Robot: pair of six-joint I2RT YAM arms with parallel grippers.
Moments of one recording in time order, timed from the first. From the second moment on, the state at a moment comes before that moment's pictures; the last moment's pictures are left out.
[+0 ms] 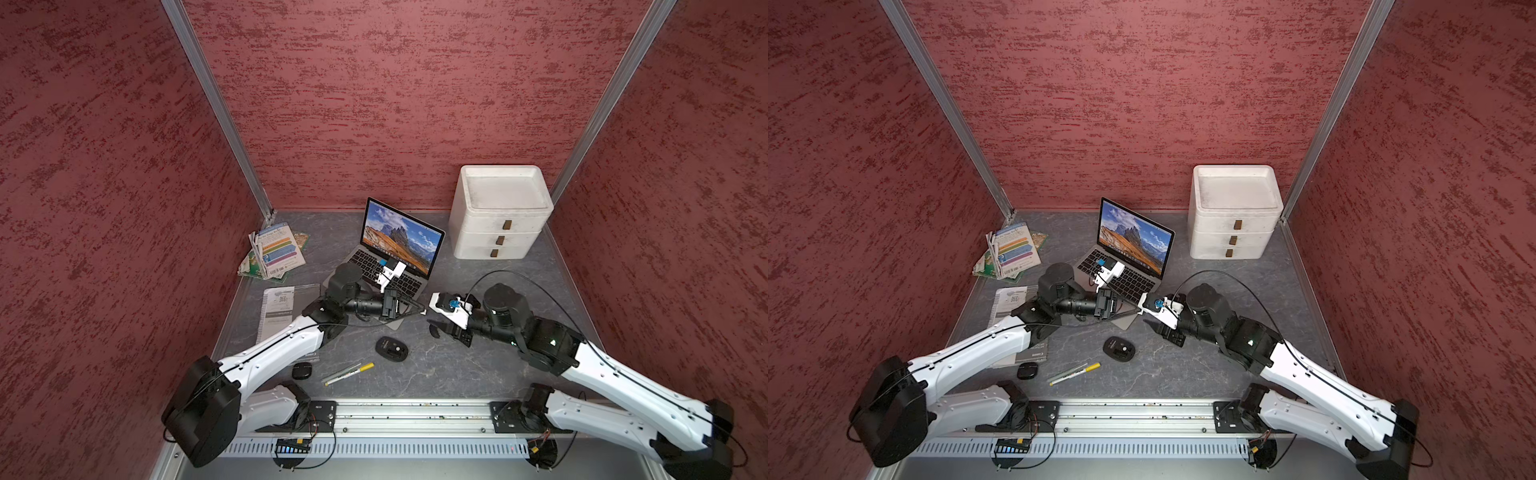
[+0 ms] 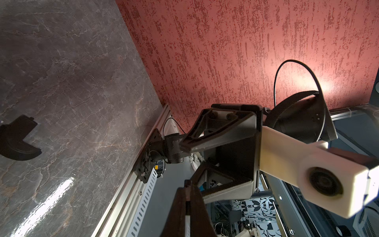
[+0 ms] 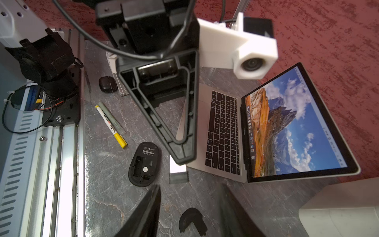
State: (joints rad) left arm -0.64 1.19 0.69 0.30 0.96 -1.06; right arm 0.93 0.88 0.84 -0.41 -0.10 -0.33
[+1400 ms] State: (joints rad) left arm -0.65 1.19 0.69 0.30 0.96 -1.08; right arm 0.95 0.91 0.84 -0.42 -0.12 -0.38
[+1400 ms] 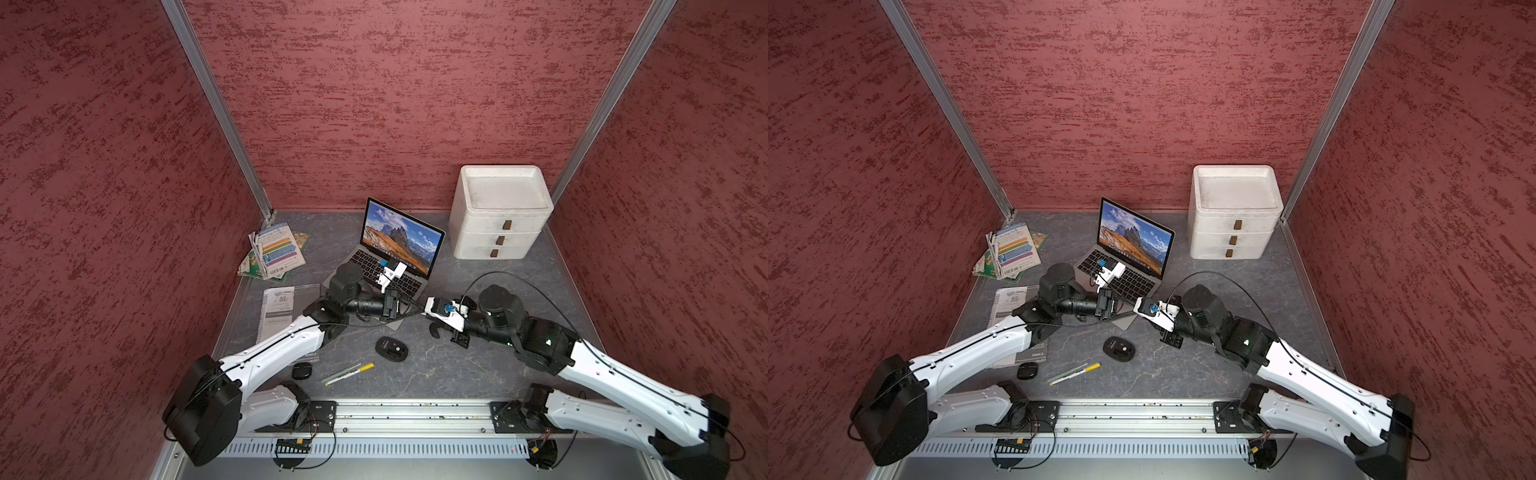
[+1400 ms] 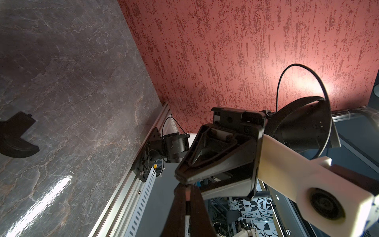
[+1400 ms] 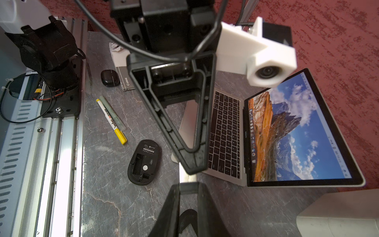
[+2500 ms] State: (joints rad) left arm -0.06 1.97 1.31 -0.19 0.43 -0.46; right arm 0.59 1.80 0.99 -0.17 -0.03 -0.03
